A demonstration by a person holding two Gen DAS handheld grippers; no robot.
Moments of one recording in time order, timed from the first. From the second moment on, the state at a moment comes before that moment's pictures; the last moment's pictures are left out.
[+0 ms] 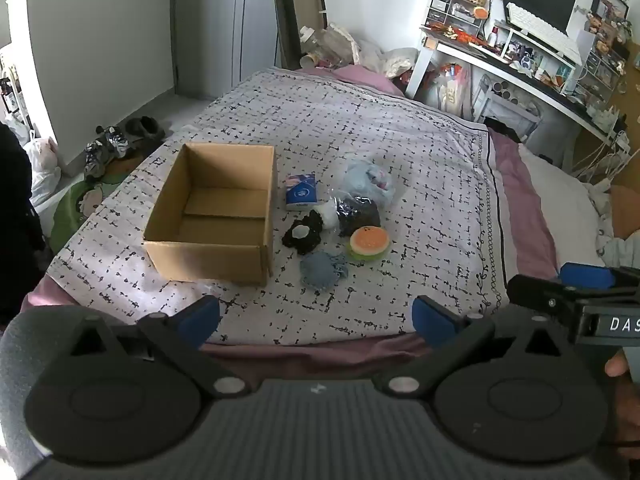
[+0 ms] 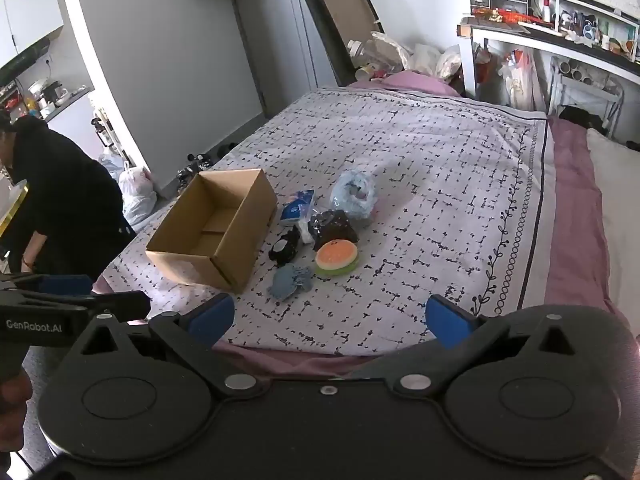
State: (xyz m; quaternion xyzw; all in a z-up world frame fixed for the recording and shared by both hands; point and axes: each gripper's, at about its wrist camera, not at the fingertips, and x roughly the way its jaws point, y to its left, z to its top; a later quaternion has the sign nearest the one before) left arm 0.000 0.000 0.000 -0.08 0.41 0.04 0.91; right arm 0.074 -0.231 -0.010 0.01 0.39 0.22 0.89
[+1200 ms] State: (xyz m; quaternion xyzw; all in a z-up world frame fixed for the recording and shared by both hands) left arm -0.006 0.003 0.010 -0.09 0.41 0.04 0.91; right arm 0.070 -0.230 -0.006 -0.01 0.38 0.20 0.90
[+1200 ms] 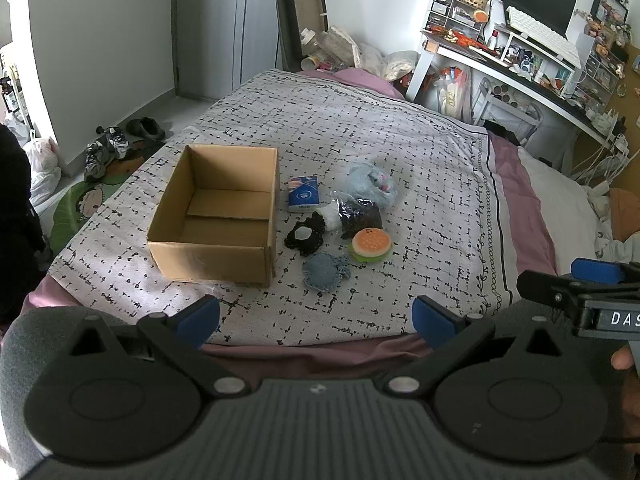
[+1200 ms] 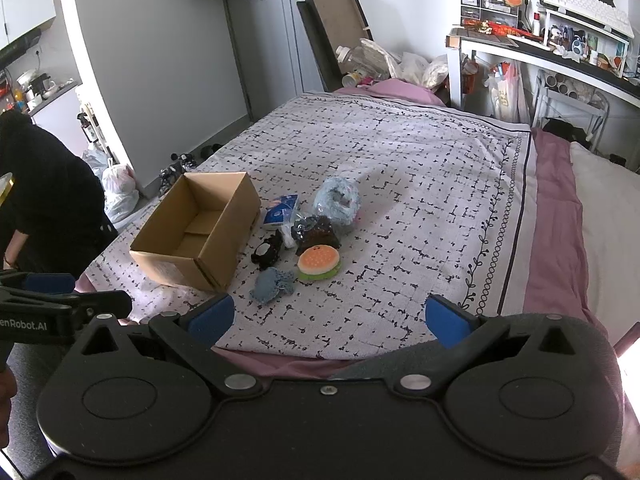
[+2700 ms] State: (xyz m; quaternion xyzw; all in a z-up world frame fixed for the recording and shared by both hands) left arm -0.004 0.005 0.009 -0.09 0.41 0.04 0.91; right arm 0.070 -0.227 -0.004 -0.02 0.38 0.20 0.90
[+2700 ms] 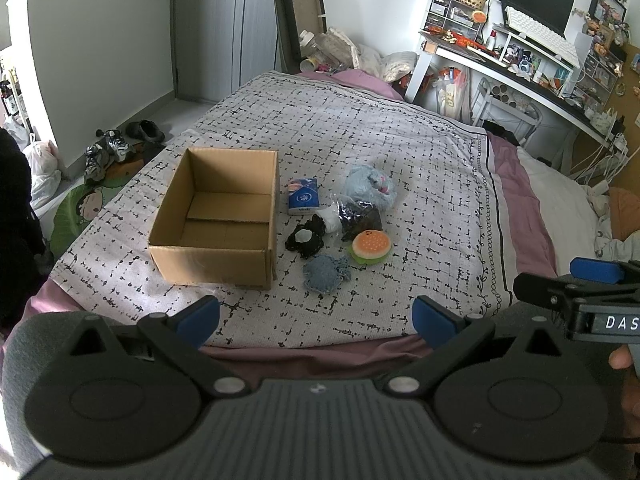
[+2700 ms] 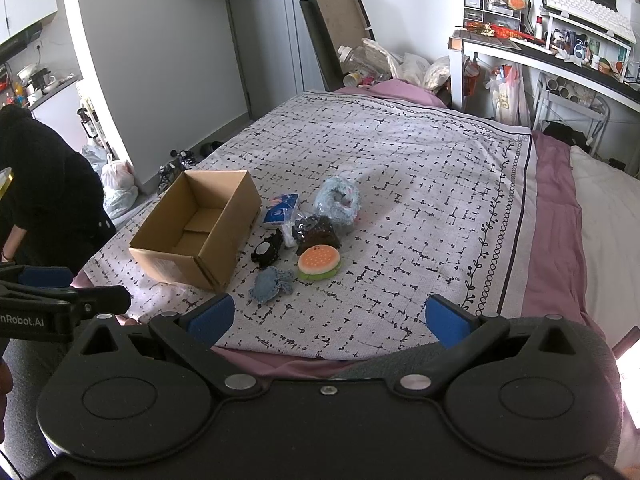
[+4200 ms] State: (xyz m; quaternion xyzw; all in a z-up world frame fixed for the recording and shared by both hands) left arm 0.087 0.008 -0.062 -0.14 0.44 0.02 0.88; right arm 0.160 -0.216 -0.068 0.03 0.44 0.19 0.88
